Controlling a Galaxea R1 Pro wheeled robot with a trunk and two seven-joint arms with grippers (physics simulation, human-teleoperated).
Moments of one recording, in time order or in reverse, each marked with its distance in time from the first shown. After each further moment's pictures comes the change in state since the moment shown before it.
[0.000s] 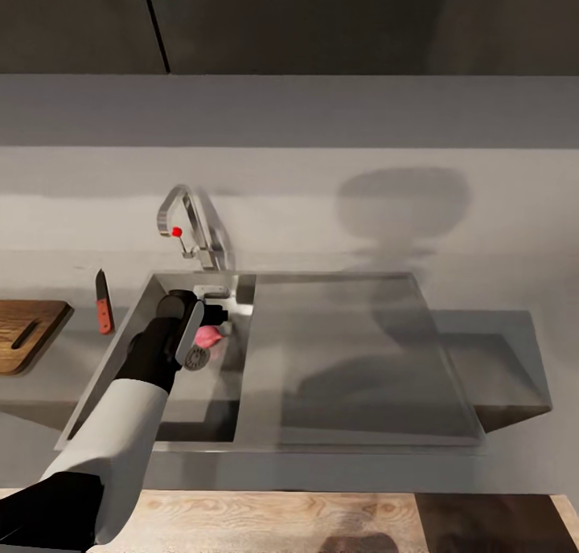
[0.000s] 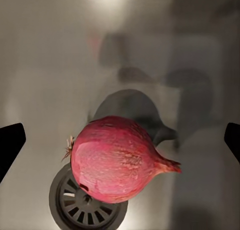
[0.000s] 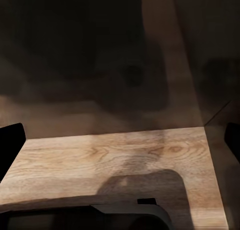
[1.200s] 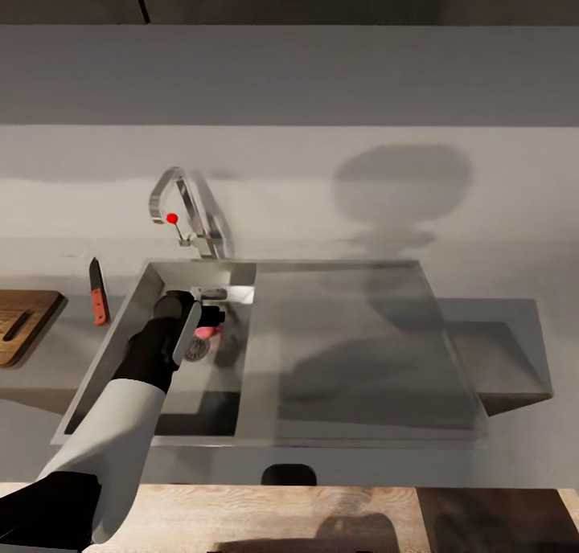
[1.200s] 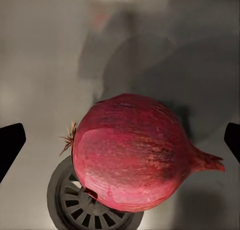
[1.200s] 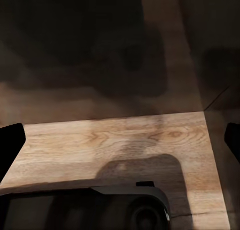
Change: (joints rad) left arm 0.000 0.014 0.000 0.009 0.001 0.000 0.000; right arm 0.000 0.000 0.000 0.000 0.000 -0.002 0.000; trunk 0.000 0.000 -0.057
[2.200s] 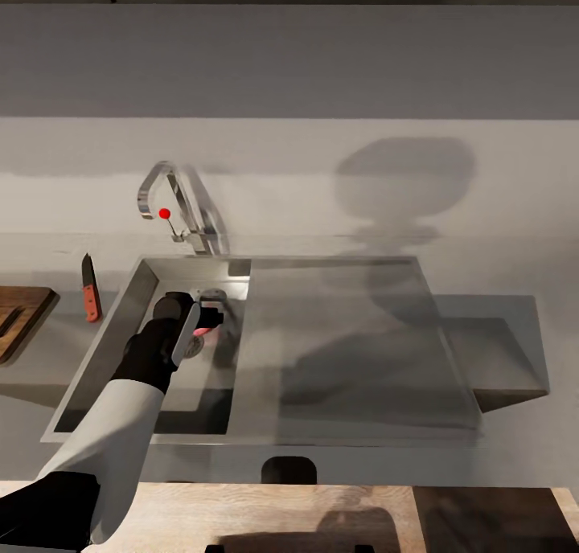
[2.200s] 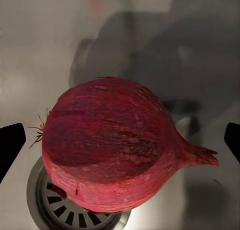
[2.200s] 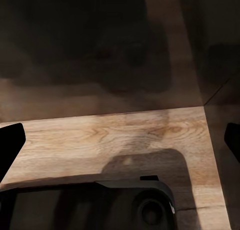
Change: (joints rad) left arm 0.001 0.006 0.002 0.008 -0.004 0.000 0.000; right arm 0.000 0.013 0.001 0.003 0.002 -0.005 0.001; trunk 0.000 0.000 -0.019
